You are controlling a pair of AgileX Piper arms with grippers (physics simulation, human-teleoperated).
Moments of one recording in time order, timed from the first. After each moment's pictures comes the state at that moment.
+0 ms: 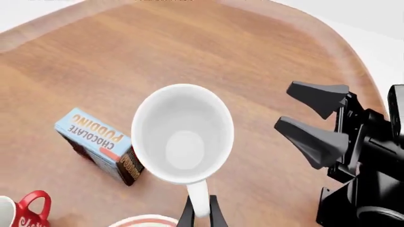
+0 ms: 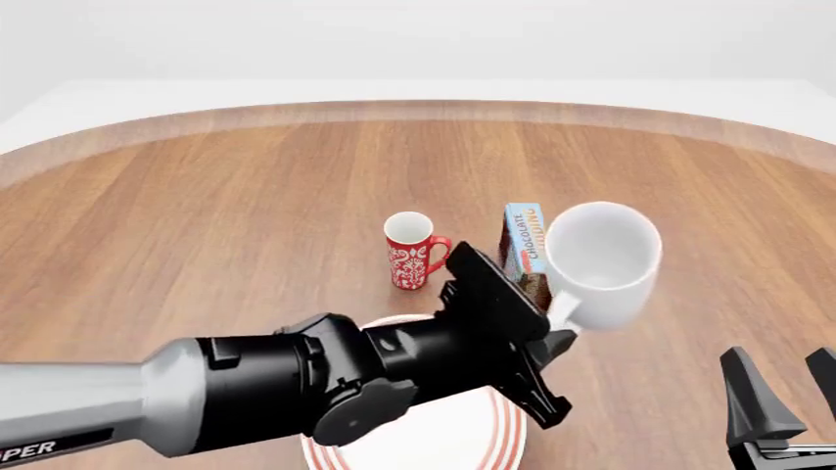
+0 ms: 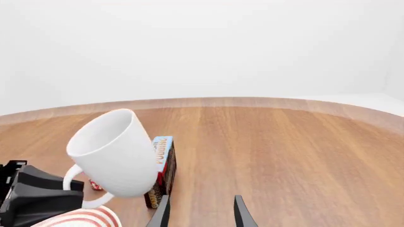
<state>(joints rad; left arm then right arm) -1.08 1.62 -1.00 -0.15 -0.03 0.03 0.00 -0.01 -0.01 0.06</state>
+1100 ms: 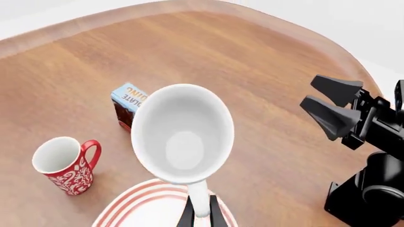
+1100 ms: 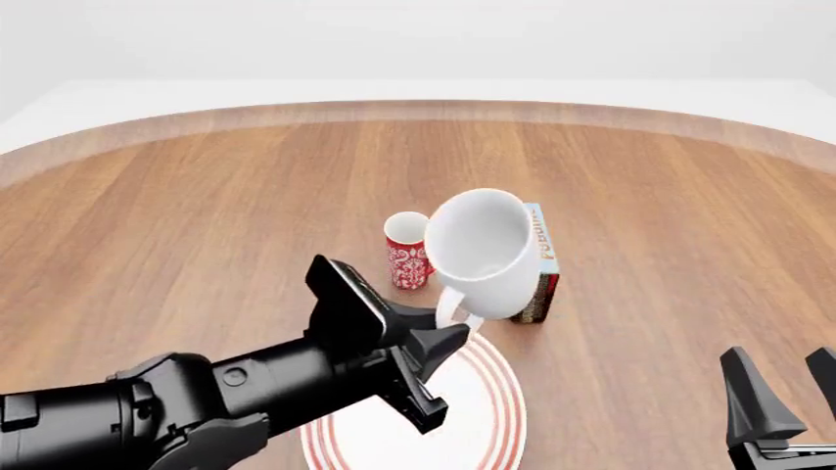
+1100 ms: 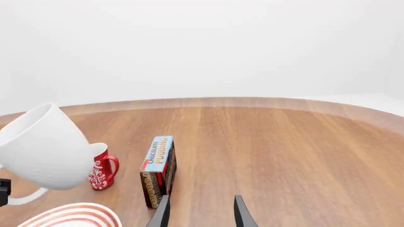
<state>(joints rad) -0.98 1.32 -0.65 -0.27 -0.09 0.03 0.00 -0.01 -0.01 0.07</state>
